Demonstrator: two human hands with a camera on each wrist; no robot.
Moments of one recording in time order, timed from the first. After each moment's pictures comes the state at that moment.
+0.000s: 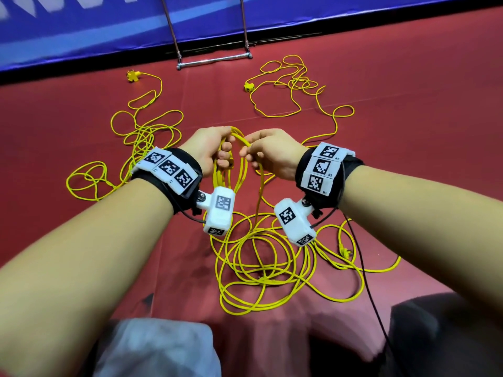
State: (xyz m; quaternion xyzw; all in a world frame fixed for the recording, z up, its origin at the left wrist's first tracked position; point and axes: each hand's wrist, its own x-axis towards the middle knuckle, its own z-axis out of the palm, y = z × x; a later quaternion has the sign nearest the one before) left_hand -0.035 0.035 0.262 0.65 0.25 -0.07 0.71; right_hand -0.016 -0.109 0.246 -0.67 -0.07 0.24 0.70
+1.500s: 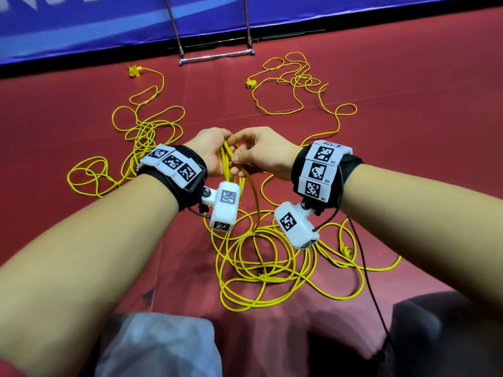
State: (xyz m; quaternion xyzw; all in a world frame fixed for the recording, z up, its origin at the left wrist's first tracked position) left_hand -0.034 0.041 0.254 0.59 0.30 -0.13 0.74; right_hand -0.034 -0.099 0.252 -0.69 -0.20 0.27 0.64
